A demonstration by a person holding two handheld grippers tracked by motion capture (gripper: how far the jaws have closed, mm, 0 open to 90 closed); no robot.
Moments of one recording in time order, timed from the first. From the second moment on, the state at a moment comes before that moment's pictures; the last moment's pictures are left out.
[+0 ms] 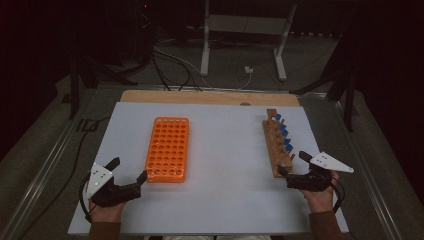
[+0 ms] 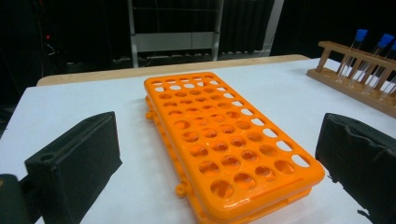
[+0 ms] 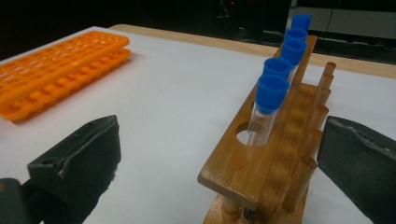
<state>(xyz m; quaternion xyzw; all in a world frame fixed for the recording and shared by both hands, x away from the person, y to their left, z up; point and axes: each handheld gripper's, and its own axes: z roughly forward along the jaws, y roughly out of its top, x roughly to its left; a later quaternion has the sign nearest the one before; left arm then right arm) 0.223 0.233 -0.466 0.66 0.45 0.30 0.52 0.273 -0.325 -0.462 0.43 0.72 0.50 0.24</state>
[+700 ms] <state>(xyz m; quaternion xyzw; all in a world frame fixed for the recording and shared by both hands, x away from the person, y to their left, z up) 0.227 0.234 -0.469 0.65 0.48 0.33 0.50 0.274 -0.336 -0.442 0.44 0.72 0.47 0.25</state>
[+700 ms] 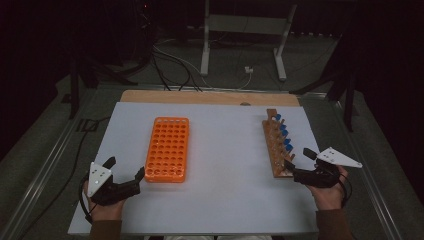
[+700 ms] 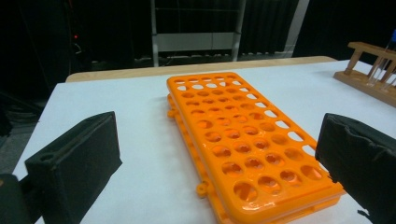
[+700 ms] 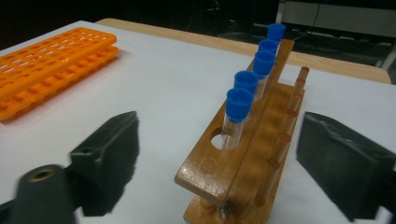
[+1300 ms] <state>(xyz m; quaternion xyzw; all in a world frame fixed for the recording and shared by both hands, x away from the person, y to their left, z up) 0.229 0.237 -0.472 0.64 0.49 0.31 0.50 0.310 -0.316 -0.454 0.45 0.76 0.39 0.26</state>
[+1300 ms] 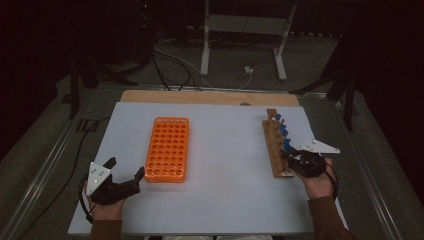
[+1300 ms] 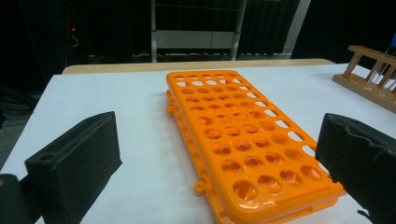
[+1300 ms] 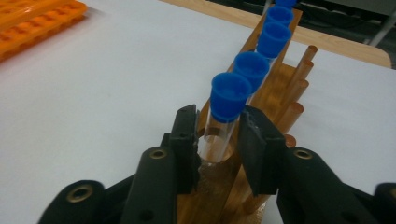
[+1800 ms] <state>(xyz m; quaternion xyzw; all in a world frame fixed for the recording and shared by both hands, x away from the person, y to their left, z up) 0.231 0.235 -0.475 0.64 0.49 0.31 0.50 0.308 -0.318 -0.452 0.46 0.75 0.42 0.25</state>
